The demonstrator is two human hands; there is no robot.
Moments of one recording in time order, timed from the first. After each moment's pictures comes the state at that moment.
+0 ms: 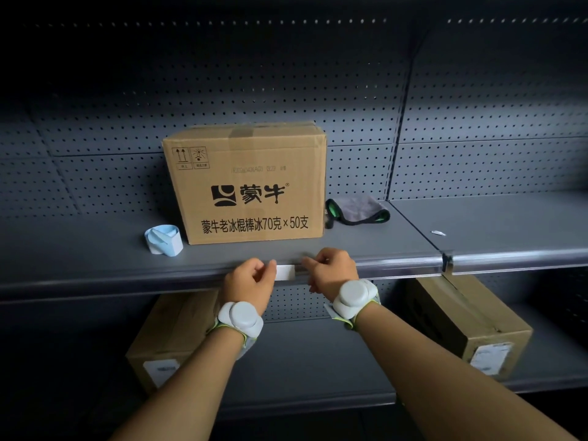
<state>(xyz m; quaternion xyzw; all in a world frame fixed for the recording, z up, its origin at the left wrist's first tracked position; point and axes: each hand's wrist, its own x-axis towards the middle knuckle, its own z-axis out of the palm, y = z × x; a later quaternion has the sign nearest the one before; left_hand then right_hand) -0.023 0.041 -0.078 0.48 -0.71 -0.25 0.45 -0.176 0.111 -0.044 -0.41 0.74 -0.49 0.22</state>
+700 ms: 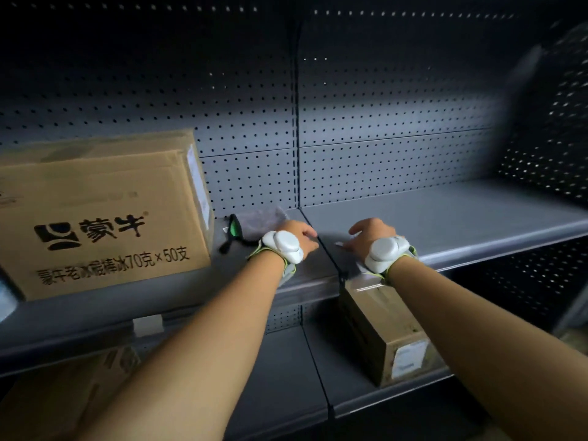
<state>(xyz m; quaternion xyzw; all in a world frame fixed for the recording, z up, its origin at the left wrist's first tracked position) -0.325 0.052 0.003 0.33 -0.88 -0.31 0.14 -0.436 0.177 0.018 -0.29 0.91 -0.27 0.12</state>
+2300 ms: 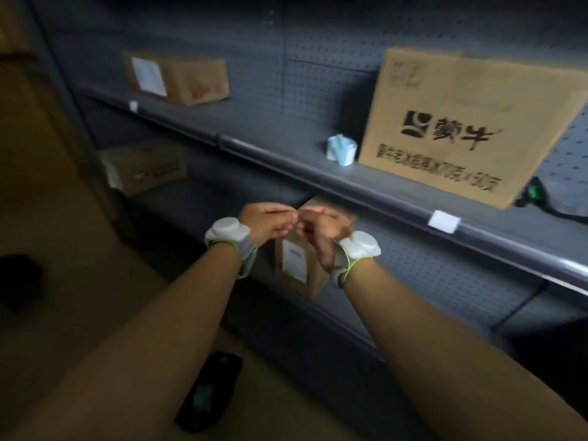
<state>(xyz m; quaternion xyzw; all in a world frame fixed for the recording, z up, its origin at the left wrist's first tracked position) 0.178 0.113 -0.070 0.54 -0.48 -0.48 0.50 0.040 0.088 -0.071 -0.45 0.45 -0.45 0.63</state>
